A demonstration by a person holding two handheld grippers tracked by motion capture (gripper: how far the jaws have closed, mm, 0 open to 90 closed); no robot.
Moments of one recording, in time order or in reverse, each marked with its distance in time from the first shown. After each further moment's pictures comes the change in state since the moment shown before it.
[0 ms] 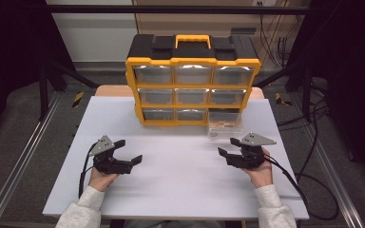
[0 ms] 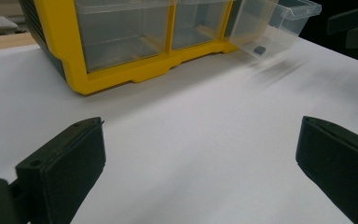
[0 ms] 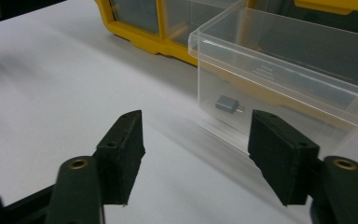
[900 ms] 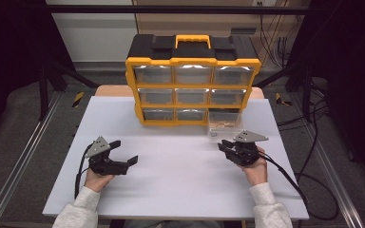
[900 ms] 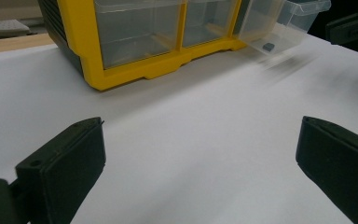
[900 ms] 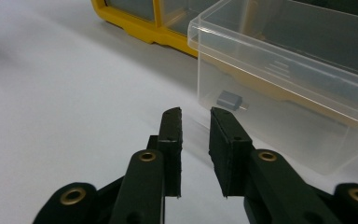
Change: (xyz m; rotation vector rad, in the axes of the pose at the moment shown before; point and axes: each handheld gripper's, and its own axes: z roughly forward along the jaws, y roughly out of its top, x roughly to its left) left arm 0.005 -0.003 -0.009 -0.002 0.025 0.014; right arm 0.002 0.004 0.016 0.055 -0.017 -0.003
